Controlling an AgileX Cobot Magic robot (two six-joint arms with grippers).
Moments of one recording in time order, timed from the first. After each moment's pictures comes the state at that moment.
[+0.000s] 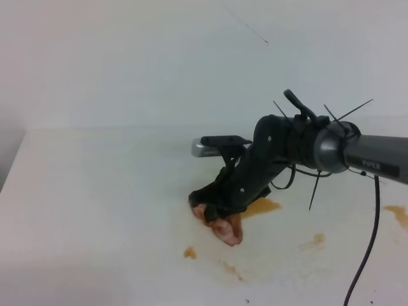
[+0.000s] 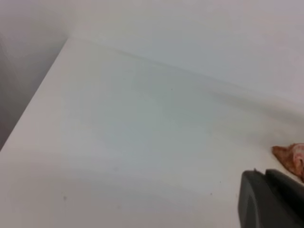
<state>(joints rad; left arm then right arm) -0.02 -0.03 0.04 -0.21 0.30 -0.09 0.57 2.24 -1.61 0.42 0.66 -0.12</state>
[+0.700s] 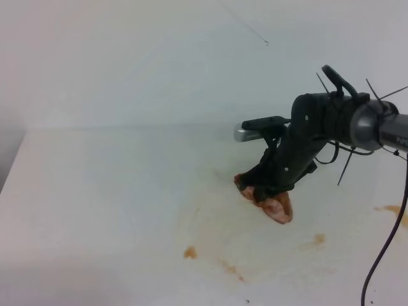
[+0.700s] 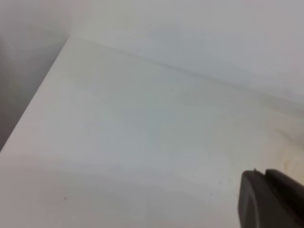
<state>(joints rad) -0.02 -0.03 0.04 -0.21 0.30 -0.09 0.46 2.22 -1.66 0.21 0.79 -0.13</state>
